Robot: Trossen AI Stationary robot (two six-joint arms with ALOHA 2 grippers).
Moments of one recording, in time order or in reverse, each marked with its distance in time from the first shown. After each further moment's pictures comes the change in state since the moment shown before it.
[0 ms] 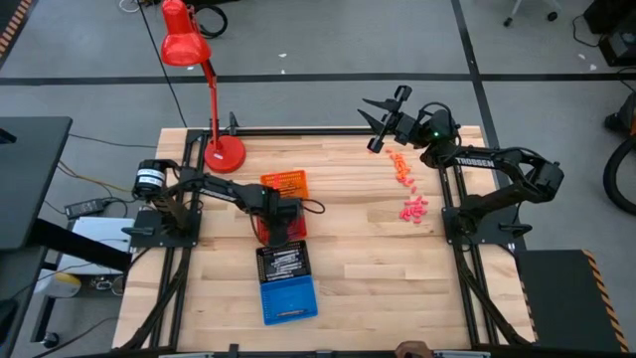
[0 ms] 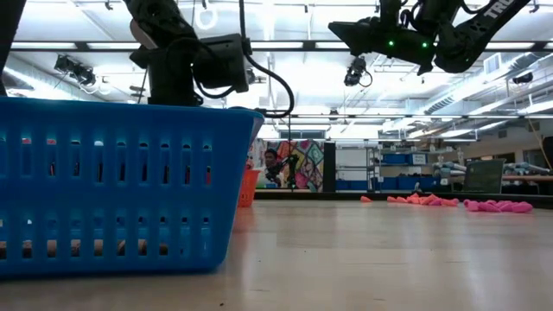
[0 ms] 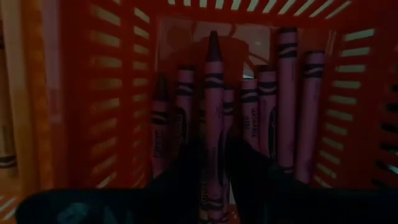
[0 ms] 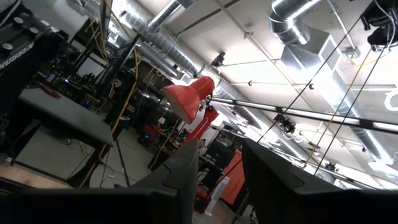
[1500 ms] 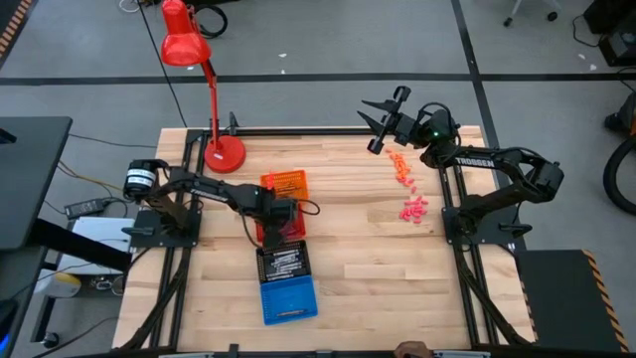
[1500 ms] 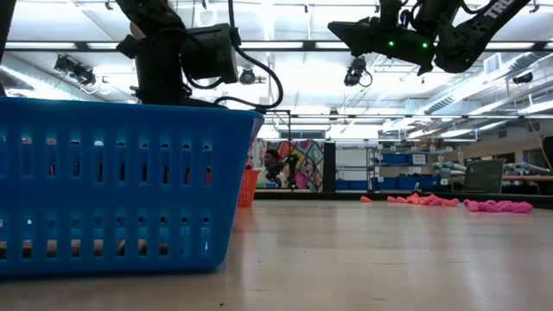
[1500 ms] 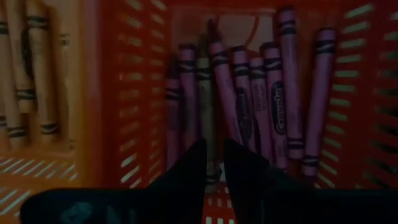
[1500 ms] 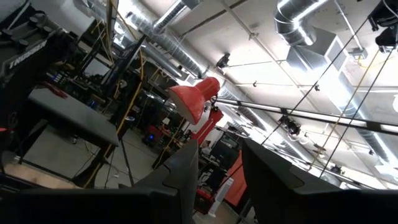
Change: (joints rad) left arm -0.014 -0.099 -0.031 -0.043 -0.072 0.007; right arm 0.000 0.000 0.000 -0.007 -0.022 -0.003
